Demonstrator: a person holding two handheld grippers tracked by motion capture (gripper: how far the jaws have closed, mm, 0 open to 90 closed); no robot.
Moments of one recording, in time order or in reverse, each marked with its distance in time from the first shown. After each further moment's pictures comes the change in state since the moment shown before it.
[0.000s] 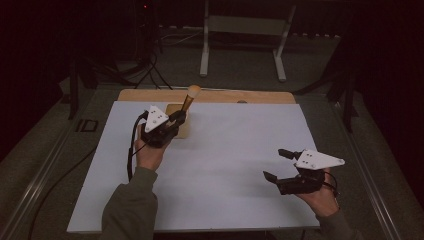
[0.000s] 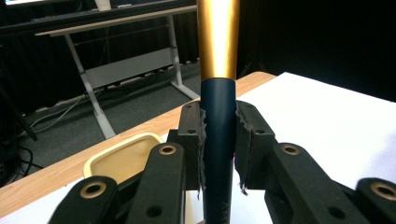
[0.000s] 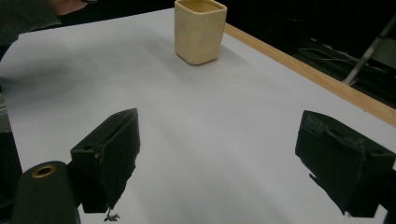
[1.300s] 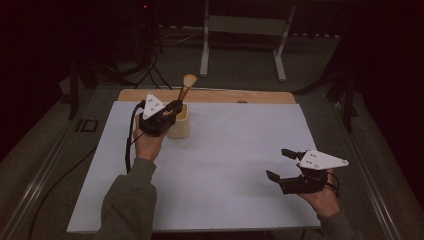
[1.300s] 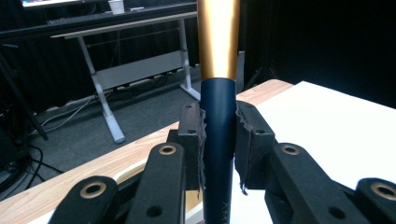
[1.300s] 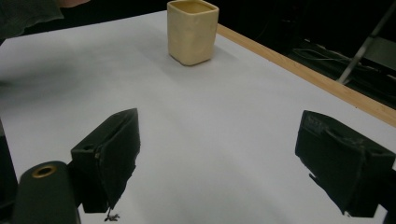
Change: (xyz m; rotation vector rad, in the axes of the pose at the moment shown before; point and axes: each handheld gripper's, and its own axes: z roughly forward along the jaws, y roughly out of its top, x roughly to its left) left arm 0.023 0.012 0.014 -0.008 0.033 -0.023; right arm -0.004 -0.005 -0.004 -0.015 -0.020 0.017
